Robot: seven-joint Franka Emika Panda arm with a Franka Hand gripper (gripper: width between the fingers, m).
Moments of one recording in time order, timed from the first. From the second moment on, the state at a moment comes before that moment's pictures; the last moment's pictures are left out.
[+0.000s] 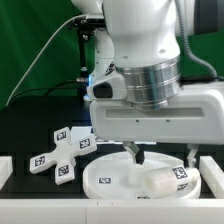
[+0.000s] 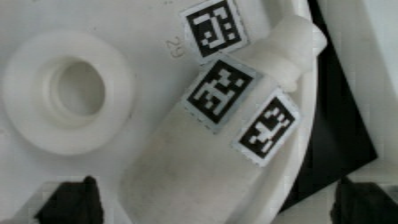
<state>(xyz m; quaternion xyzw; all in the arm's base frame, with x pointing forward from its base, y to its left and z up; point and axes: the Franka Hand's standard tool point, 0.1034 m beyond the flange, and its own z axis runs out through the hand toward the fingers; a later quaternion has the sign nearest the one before) 0.612 0.045 0.053 -0.95 0.30 0.07 0.09</state>
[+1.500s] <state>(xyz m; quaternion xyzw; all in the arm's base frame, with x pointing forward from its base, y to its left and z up) 0.619 0.058 0.029 -0.88 0.46 0.07 0.10</state>
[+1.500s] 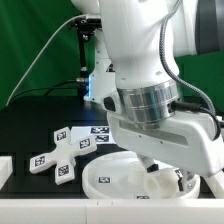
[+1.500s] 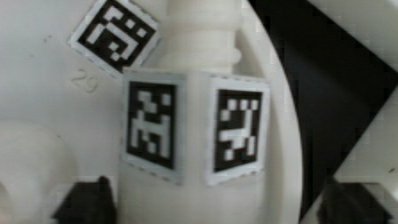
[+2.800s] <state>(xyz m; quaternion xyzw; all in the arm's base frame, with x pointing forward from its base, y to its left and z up) 0.613 0.076 0.062 -0.89 0.44 0.06 0.11</state>
